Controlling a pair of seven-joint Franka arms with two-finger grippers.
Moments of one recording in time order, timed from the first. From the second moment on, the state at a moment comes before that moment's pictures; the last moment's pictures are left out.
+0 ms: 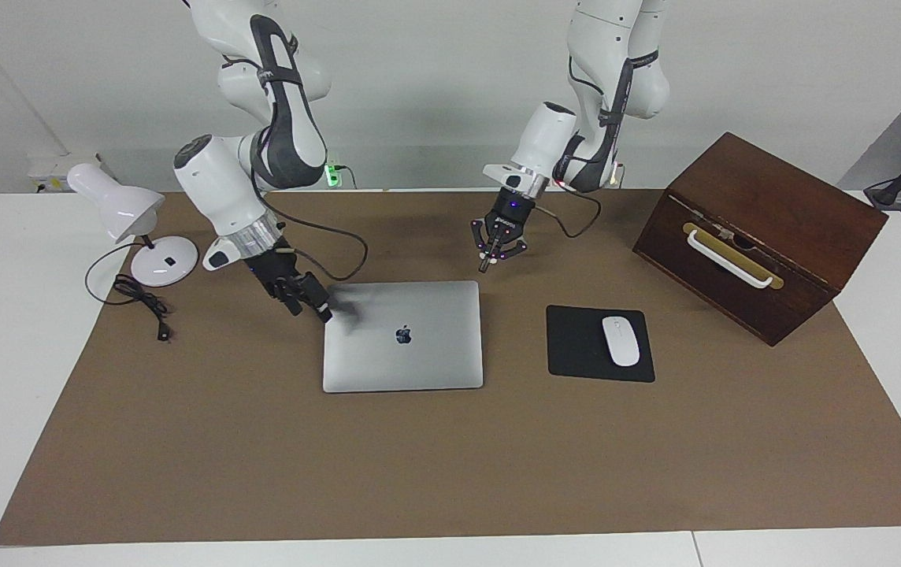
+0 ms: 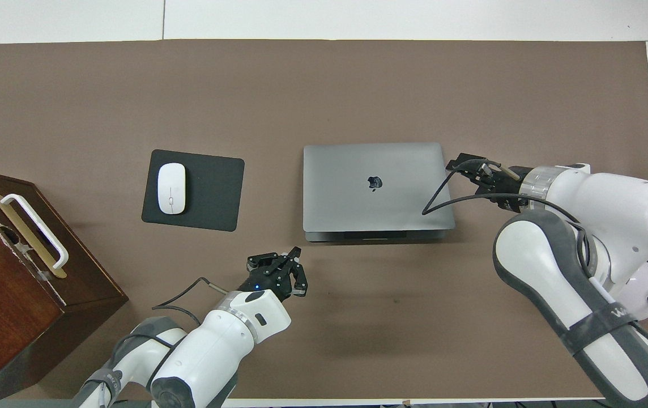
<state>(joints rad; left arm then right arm) -0.82 0.05 0.07 -2.67 -0.06 3.48 -0.26 0.19 -0.05 0.01 -2.39 0.65 2.62 0.22</state>
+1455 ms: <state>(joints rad) -0.78 0.22 0.08 -2.53 0.03 3.48 -0.25 0.36 -0.34 0.01 -2.75 0.70 2.94 0.17</state>
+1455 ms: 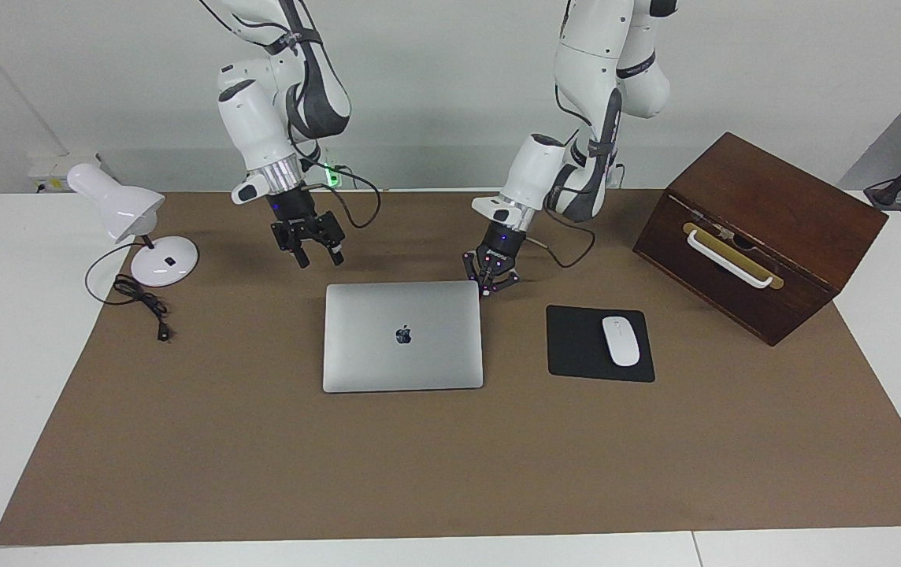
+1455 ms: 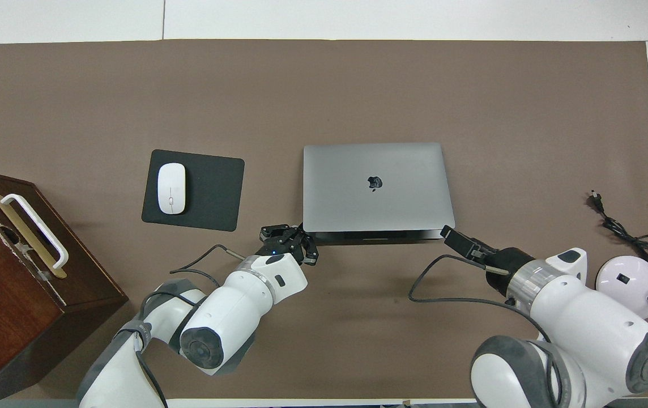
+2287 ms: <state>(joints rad) -0.78 0.28 0.08 -2.48 0.04 3.48 -0.25 0.56 -0.24 0.02 -2.74 0.74 3.07 0.28</state>
